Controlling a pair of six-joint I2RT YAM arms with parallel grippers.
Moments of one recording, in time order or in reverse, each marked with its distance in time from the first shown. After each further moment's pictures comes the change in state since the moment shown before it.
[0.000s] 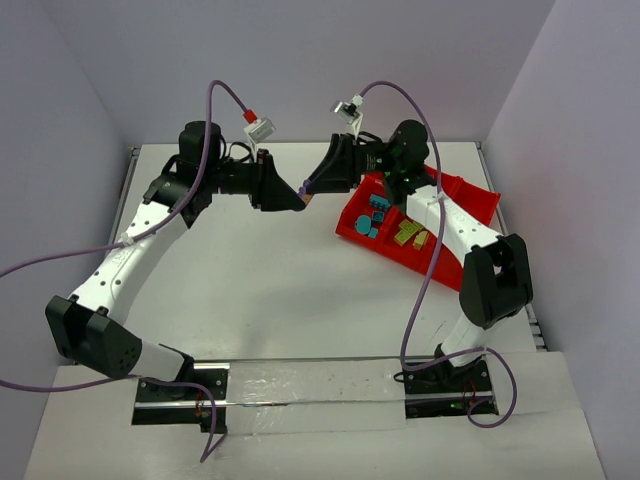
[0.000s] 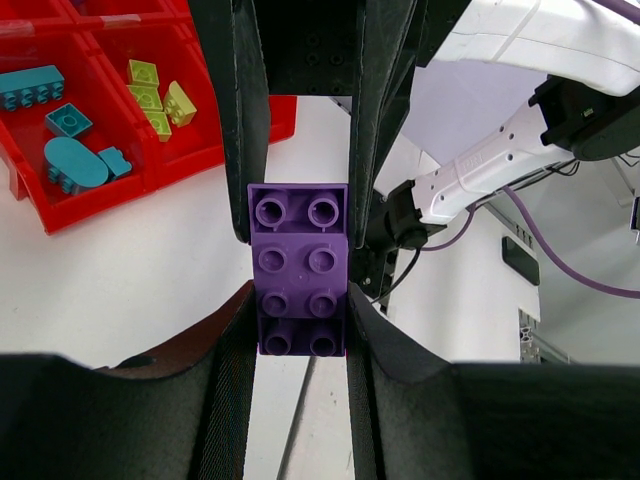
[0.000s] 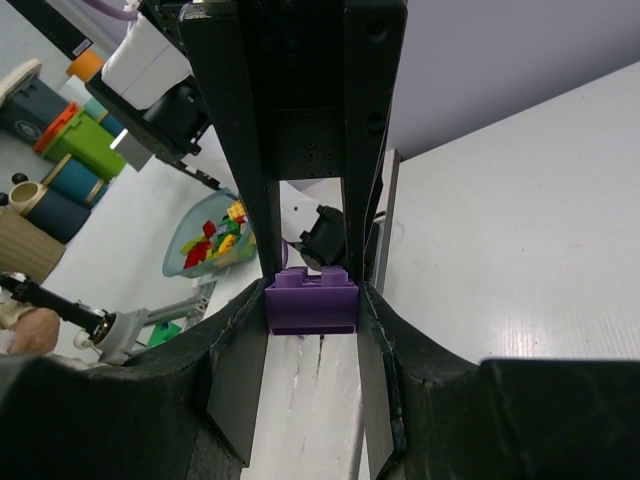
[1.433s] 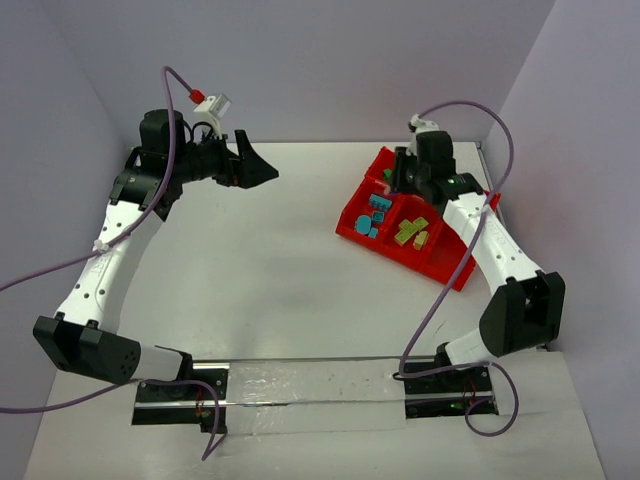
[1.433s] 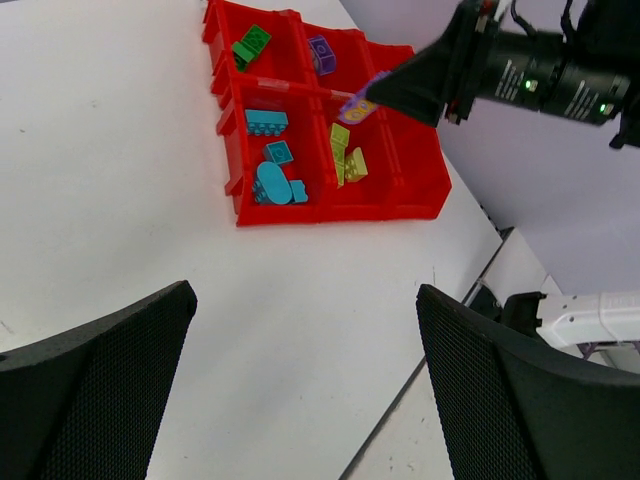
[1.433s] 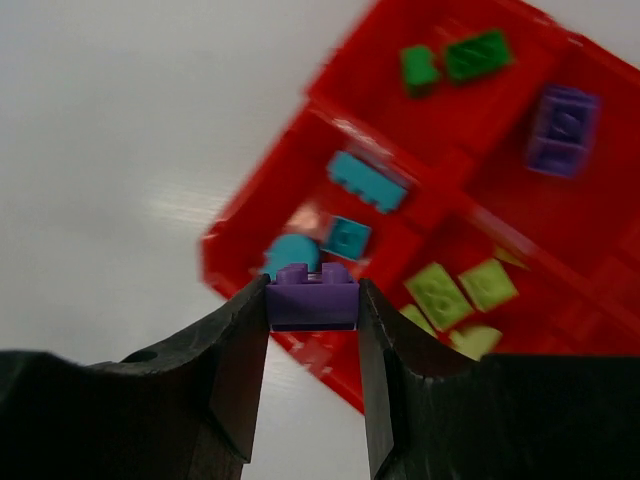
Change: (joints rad) left arm 0.149 -0.043 0.096 -0.140 -0.327 -0.009; right arm -0.146 -0.184 0.025 -1.176 1.287 -0.833
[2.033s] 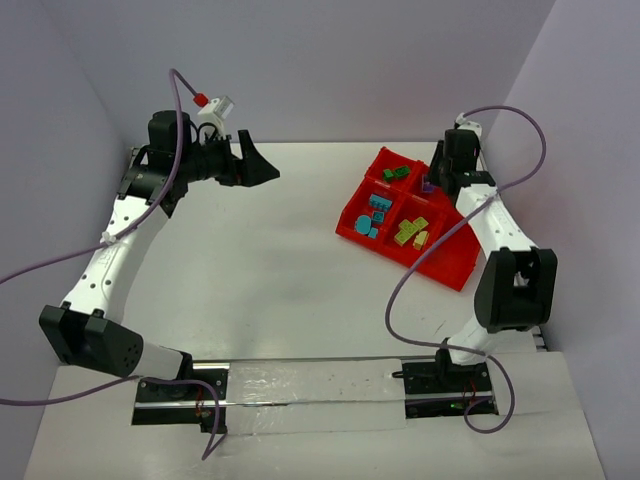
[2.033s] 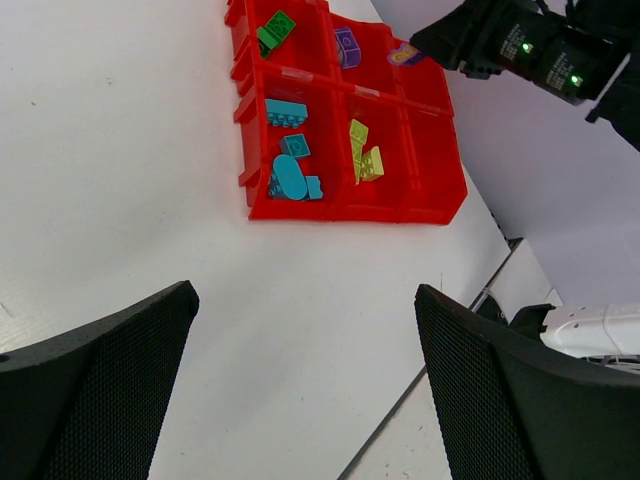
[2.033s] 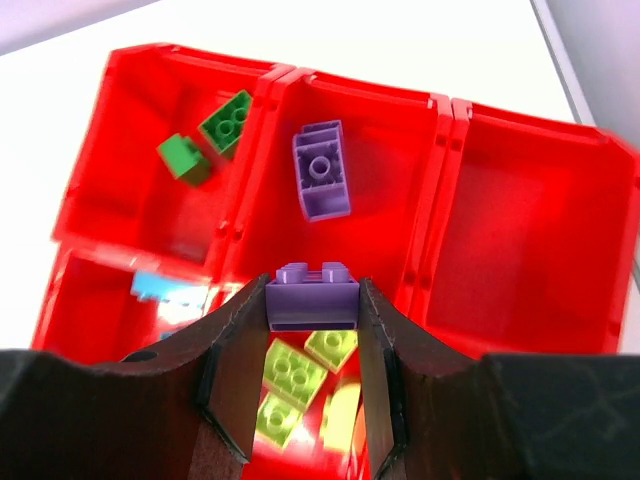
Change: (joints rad) left arm 0.000 0.039 -0.013 0.009 -0.045 -0.031; right arm -0.234 0.092 -0.088 0.172 0.289 0.065
